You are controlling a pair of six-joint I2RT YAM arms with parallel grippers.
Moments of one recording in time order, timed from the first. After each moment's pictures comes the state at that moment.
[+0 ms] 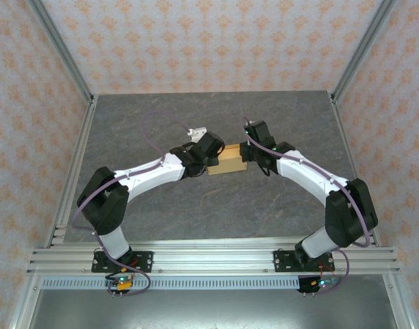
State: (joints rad) left arm -0.73 1.73 1.25 -0.44 -0.39 -0.83; right arm 0.51 1.51 1.07 -0.42 0.15 0.30
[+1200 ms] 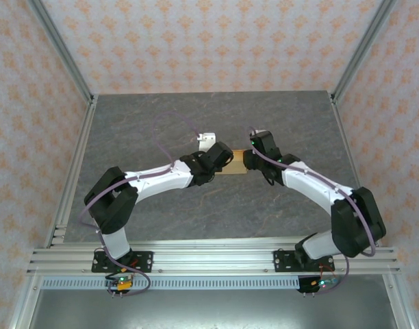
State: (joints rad) left arm -0.81 1.77 1.21 -0.36 -0.61 -0.70; right arm 0.50 1.40 0.89 -0.33 0.14 0.34
